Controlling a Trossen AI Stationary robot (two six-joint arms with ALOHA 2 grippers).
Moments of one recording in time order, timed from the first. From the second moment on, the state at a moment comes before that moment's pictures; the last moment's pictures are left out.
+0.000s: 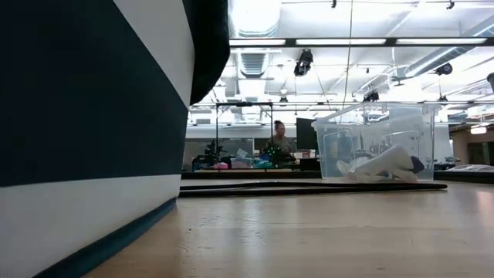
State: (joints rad) left arm -0.53 0.10 0.49 -0.43 -0.84 -0.22; right arm 0.08 1.73 1.57 -0.04 -0.30 -0.27
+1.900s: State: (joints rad) left arm -0.52 0.00 0.09 -0.18 -0.65 -0.15; right arm 0.27 2.24 2.18 -0.36 -0.77 -0.29
